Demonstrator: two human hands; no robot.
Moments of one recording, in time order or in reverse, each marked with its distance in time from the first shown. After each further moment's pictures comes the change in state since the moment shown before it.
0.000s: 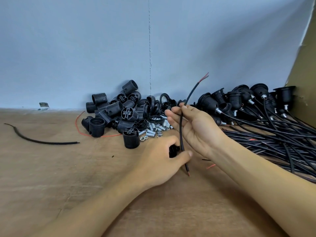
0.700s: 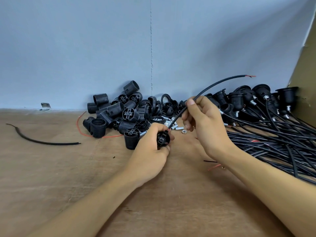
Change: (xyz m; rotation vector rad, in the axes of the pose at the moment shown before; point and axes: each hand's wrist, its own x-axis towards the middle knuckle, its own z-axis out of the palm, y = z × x) left_hand 0.002 -0.021 -0.010 -0.285 0.024 -0.186; right_hand -0.012 -0.007 -0.006 -0.715 0.010 -0.450
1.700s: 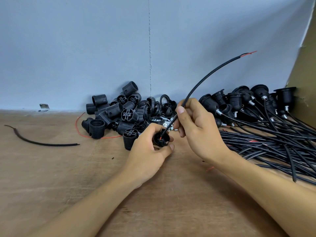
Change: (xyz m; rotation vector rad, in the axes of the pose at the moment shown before) left_hand 0.000 0.000 0.000 -0.089 0.057 0.043; right_hand -0.013 -0.002 0.004 -0.346 -0.107 -0.217
